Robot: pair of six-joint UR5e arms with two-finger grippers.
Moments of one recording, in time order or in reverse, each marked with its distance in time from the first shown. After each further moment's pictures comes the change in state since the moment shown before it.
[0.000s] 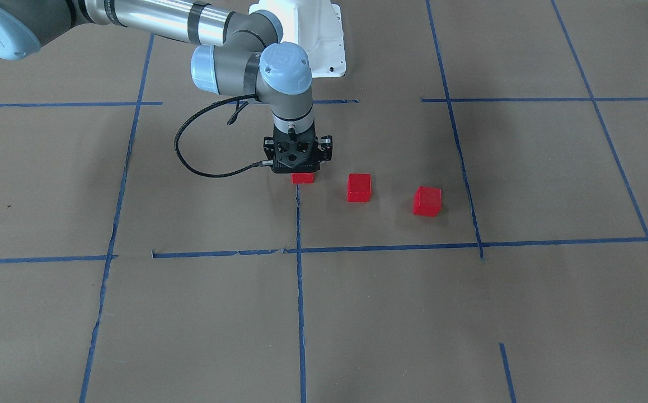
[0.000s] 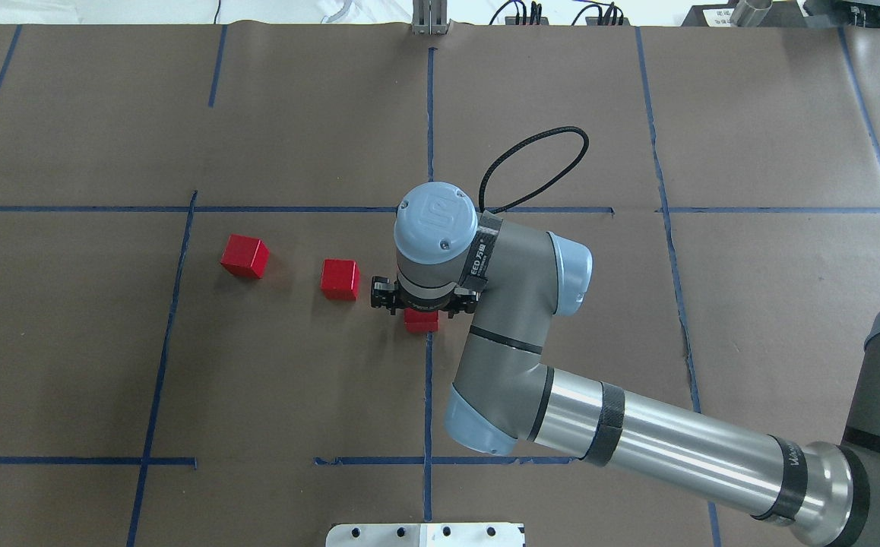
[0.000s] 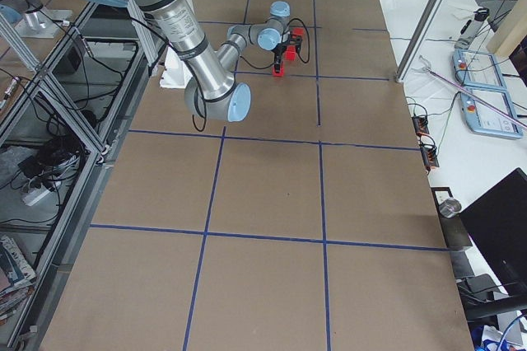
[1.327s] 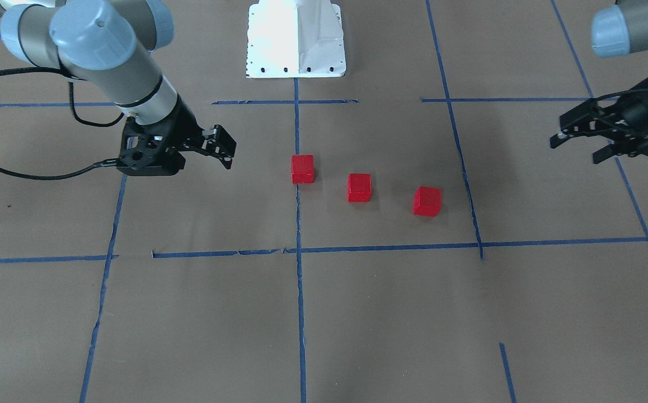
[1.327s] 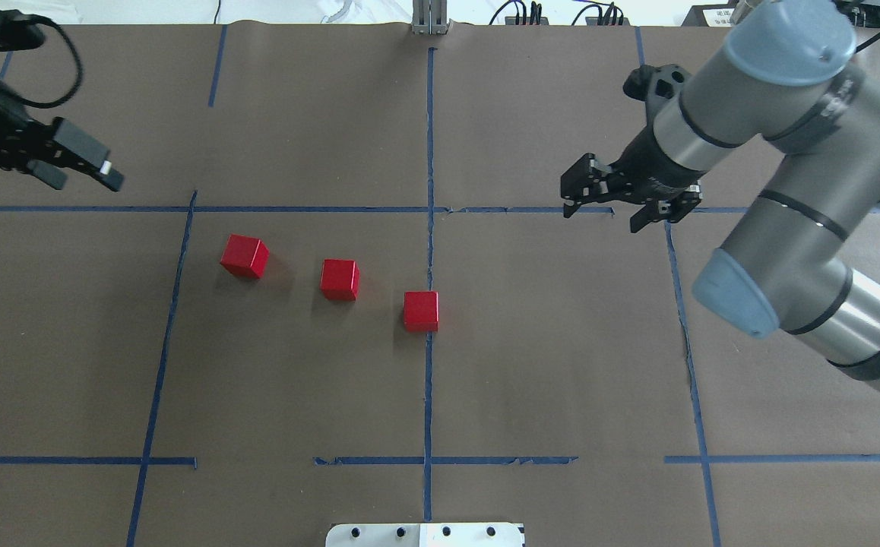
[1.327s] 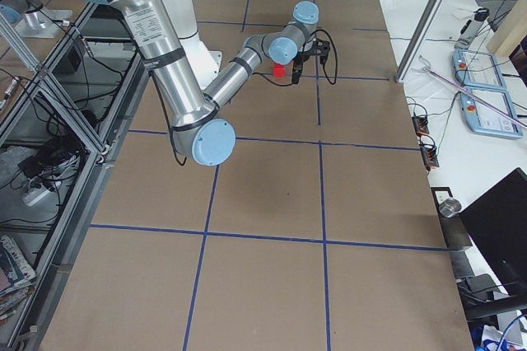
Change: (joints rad) left arm 0.429 -0.398 -0.052 -0.038 0.036 -0.603; right arm 0.422 -0.429 0.456 -0.046 0.402 -0.213
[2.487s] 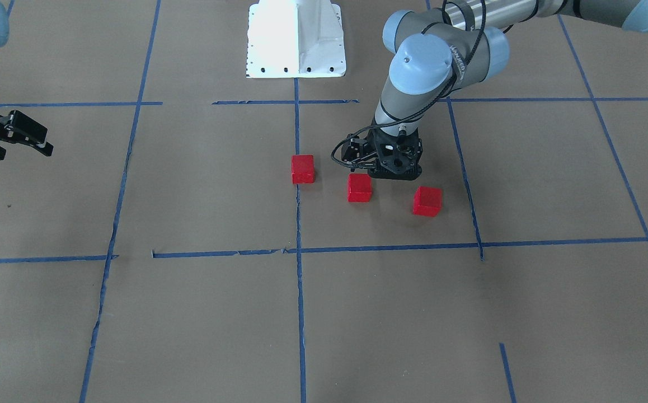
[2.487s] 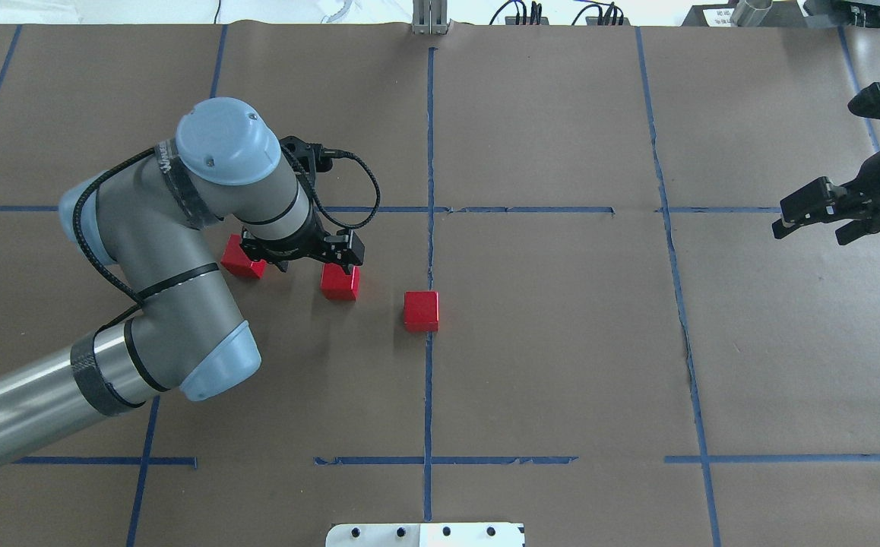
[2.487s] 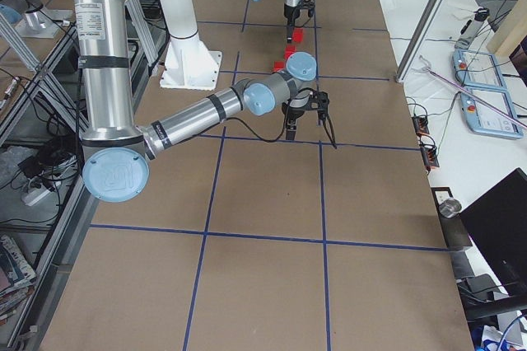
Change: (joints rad) left arm 0.454 -0.295 0.205 -0.014 0.504 -0.445; right arm 0.235 -0.369 0.087 0.003 0.093 -0.394
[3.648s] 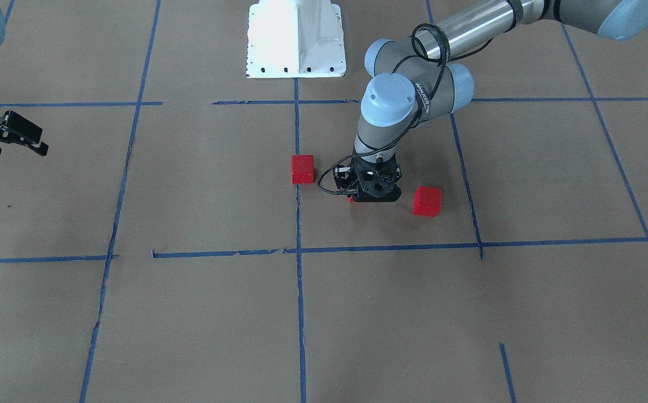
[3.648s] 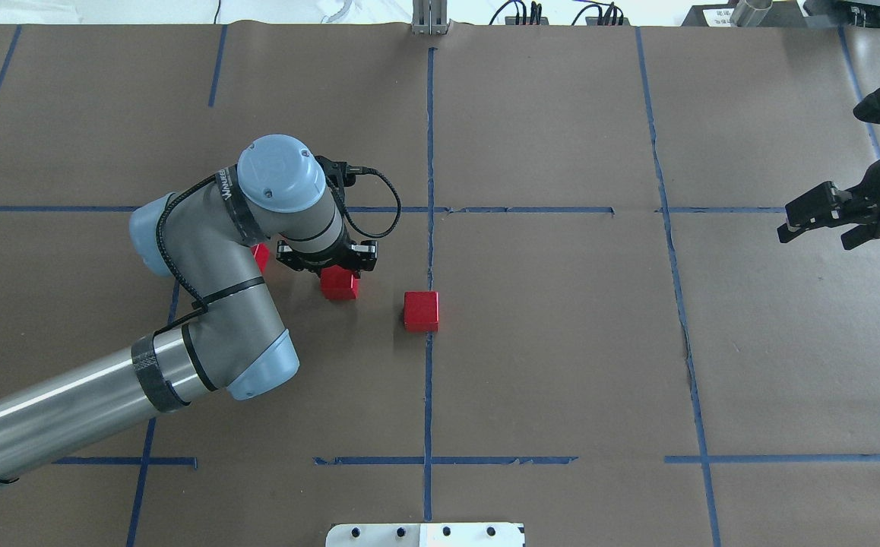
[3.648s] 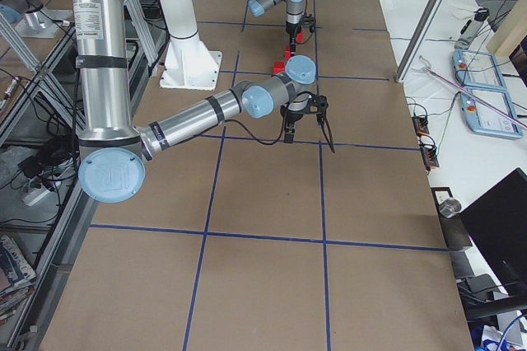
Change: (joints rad) left arm 0.031 -0.071 0.176 -0.122 0.055 -0.087; right arm 0.000 -0.007 -0.006 0.000 0.001 -0.001
